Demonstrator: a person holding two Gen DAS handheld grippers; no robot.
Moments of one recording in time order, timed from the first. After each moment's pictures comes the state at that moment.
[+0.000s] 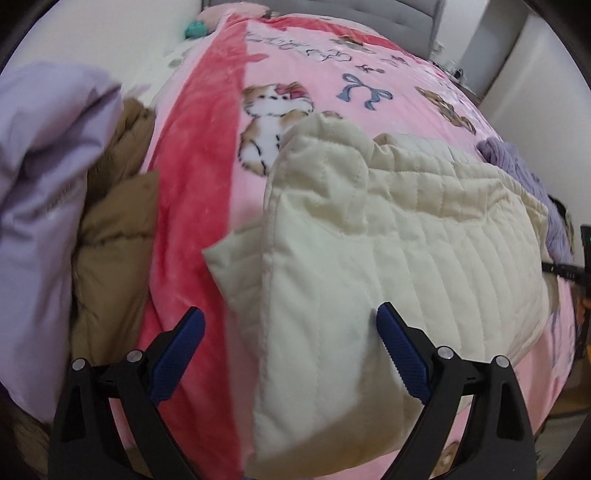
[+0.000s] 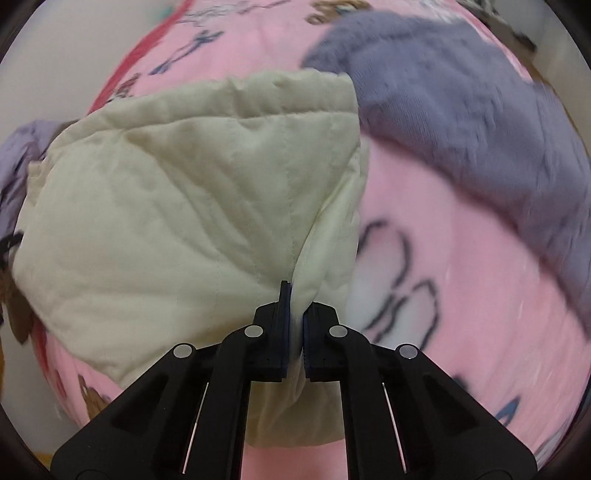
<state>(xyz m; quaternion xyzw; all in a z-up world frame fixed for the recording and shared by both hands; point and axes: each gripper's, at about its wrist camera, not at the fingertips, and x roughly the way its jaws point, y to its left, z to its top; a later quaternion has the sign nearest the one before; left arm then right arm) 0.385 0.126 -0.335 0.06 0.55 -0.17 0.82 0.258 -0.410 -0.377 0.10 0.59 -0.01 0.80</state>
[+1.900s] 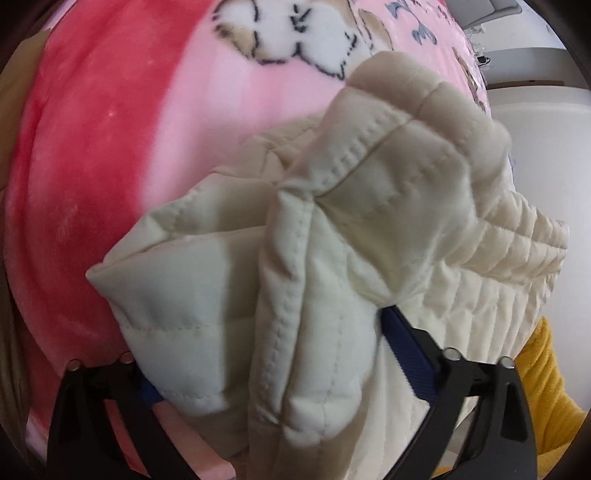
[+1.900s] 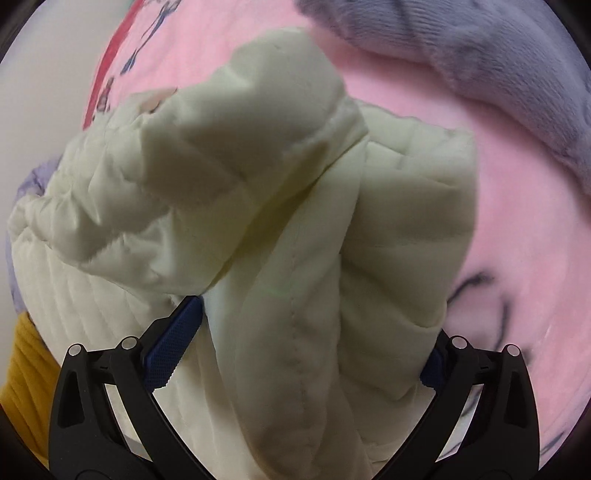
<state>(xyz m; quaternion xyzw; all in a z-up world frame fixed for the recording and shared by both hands) 0.476 0.120 -0.439 -0.11 0.74 -0.23 0.62 0.332 -0.414 -0.432 0.24 0.67 0.07 0.70</state>
